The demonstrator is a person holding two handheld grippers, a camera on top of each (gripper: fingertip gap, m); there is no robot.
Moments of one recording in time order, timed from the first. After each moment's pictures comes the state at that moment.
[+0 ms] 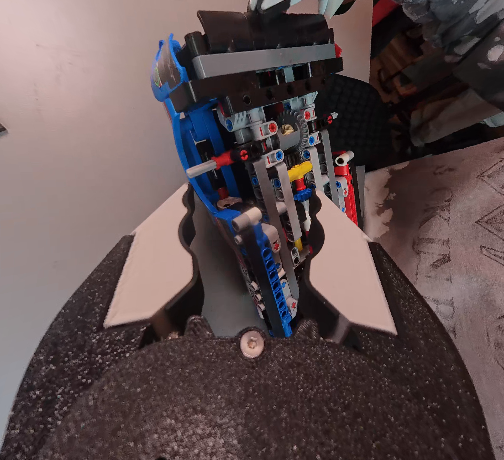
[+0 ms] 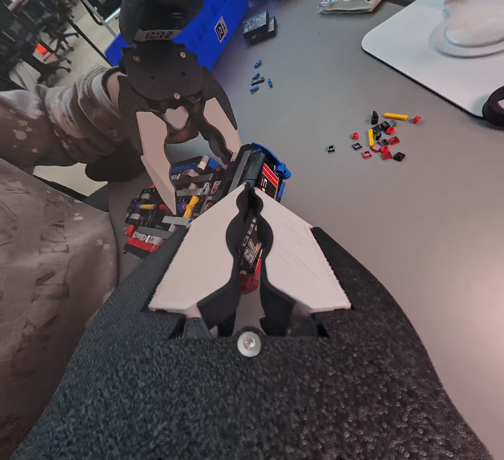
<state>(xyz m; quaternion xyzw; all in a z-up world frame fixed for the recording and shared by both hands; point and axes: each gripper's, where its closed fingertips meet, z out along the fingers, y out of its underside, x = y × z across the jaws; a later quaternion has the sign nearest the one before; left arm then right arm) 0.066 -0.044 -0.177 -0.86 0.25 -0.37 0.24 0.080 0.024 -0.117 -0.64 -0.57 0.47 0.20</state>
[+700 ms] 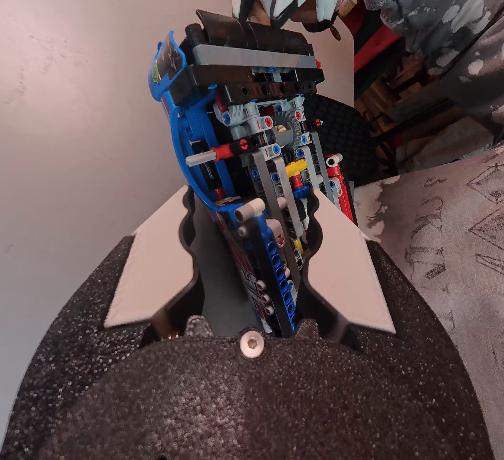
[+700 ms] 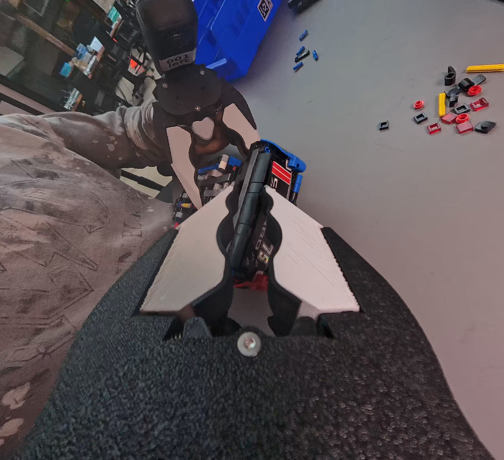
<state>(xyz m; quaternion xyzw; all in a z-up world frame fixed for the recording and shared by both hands) 0.073 -0.055 -0.176 -0.85 0.21 -0.39 0.29 0.081 0.011 -0.117 -0.63 -0.55 0.54 0.06</state>
